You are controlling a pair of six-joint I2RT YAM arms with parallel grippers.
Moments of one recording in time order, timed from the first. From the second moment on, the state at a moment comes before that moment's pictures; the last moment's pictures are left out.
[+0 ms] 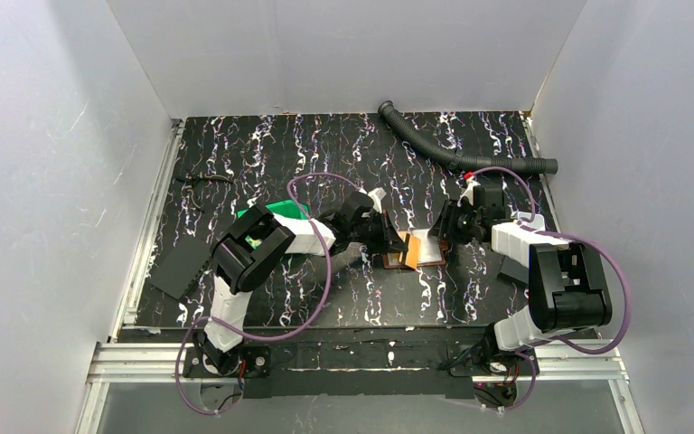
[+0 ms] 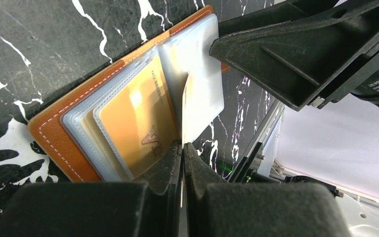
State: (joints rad) left arm -0.81 2.04 1.08 0.36 0.41 -0.99; right arm 0.12 1.50 0.66 -0.03 -0.37 0.30
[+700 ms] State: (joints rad) left arm -0.81 2.04 1.08 0.41 0.32 -1.11; right arm 0.11 1.49 0.61 0.06 -0.40 0.34
